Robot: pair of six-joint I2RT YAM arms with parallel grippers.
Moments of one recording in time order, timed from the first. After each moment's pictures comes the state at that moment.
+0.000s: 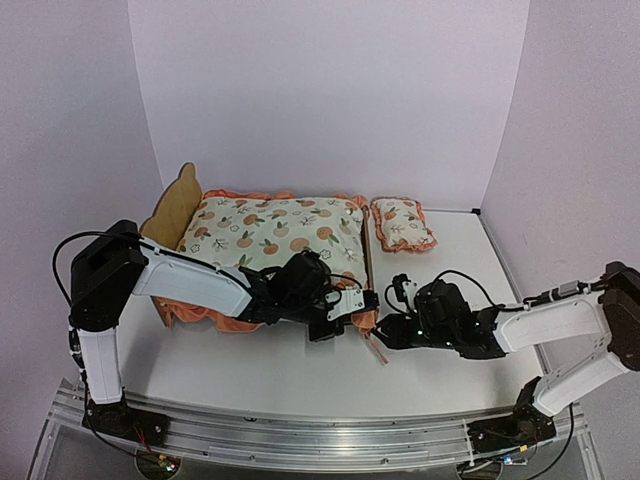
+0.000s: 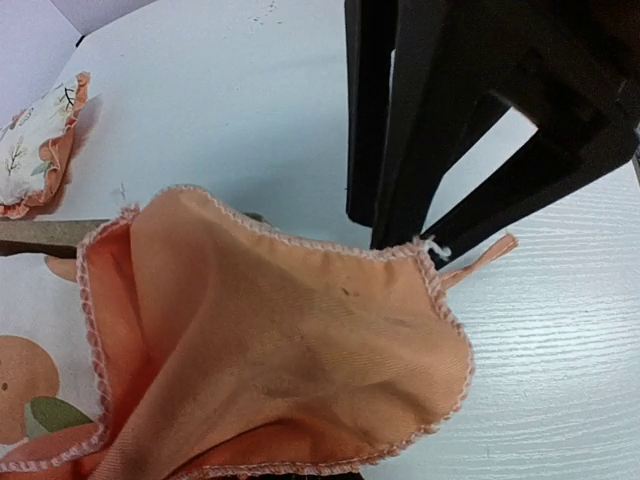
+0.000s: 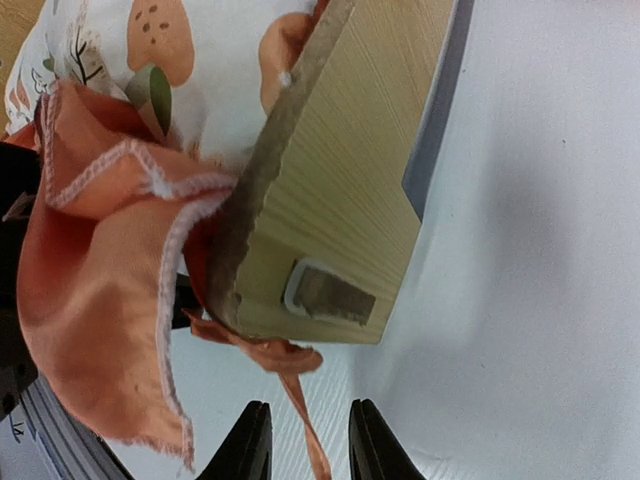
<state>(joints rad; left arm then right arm) -1.07 1.94 1.21 0.07 0.15 0.49 0.87 1.40 0.51 0.22 0.02 0.66</state>
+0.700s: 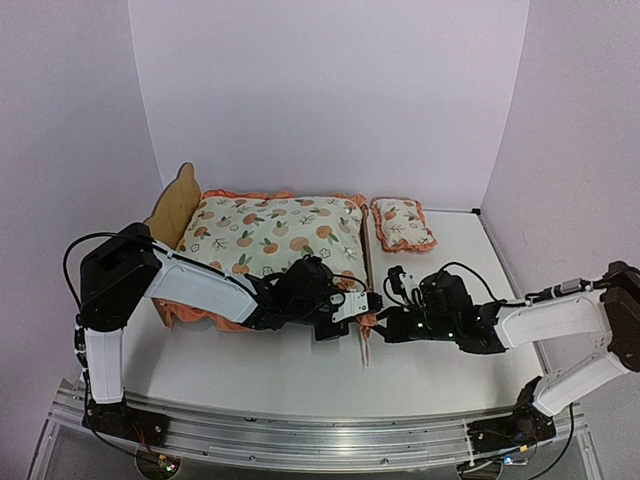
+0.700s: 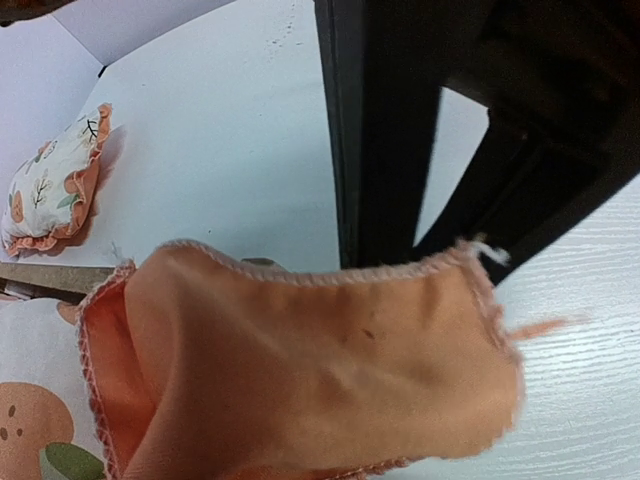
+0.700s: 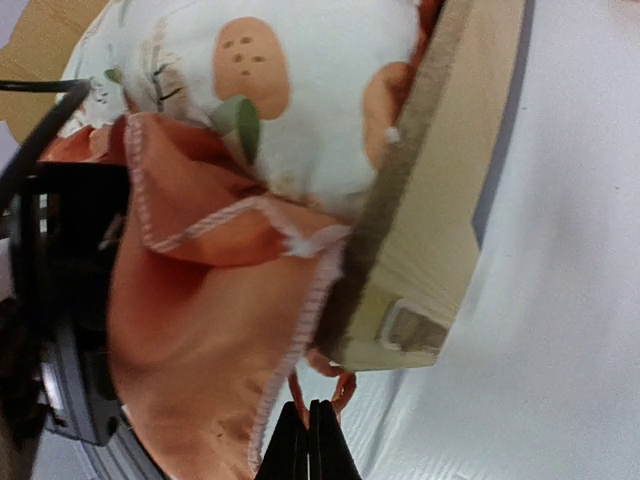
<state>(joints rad) -1.07 1.99 1.20 0.20 0.11 0.55 0.84 1.41 0.53 0.27 -0.09 0.64</state>
